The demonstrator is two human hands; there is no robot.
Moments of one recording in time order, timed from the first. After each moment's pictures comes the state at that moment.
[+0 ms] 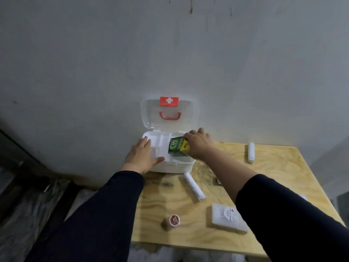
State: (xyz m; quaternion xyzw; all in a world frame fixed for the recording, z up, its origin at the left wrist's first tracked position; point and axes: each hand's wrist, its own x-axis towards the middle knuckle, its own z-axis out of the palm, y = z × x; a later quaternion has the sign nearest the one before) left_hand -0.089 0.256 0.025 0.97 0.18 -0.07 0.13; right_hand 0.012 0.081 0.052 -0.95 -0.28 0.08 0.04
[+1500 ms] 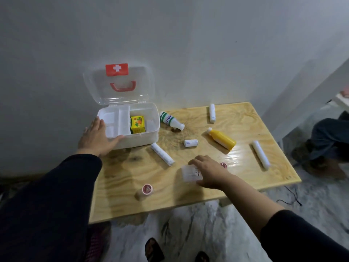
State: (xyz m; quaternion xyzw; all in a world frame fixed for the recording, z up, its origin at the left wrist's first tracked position) left_hand -0.087 0.269 -0.003 0.98 0.17 -0.08 0.08; right_hand -0.107 -0.083 -0.029 -0.94 -0.24 0.24 0.08
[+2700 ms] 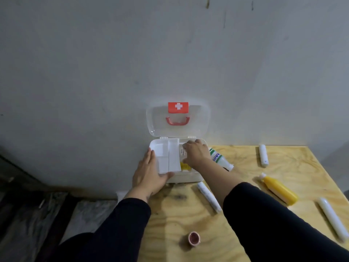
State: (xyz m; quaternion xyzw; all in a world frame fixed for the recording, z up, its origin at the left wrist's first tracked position) left_hand -0.089 0.278 -0.013 0.95 0.20 -0.03 0.24; right_hand 0.028 0.139 0.002 -0.97 -0.24 0.07 0.05
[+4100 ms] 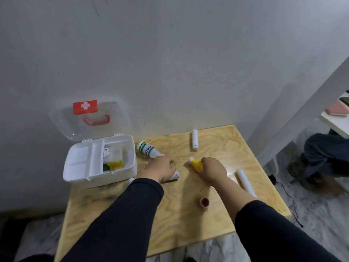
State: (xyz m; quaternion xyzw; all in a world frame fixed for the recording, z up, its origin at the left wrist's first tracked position) left_hand -0.004 0.046 0.000 0.95 0.01 -0.24 0.20; right_hand 0.009 -0.143 -0.031 -0.97 0.04 0.18 0.13
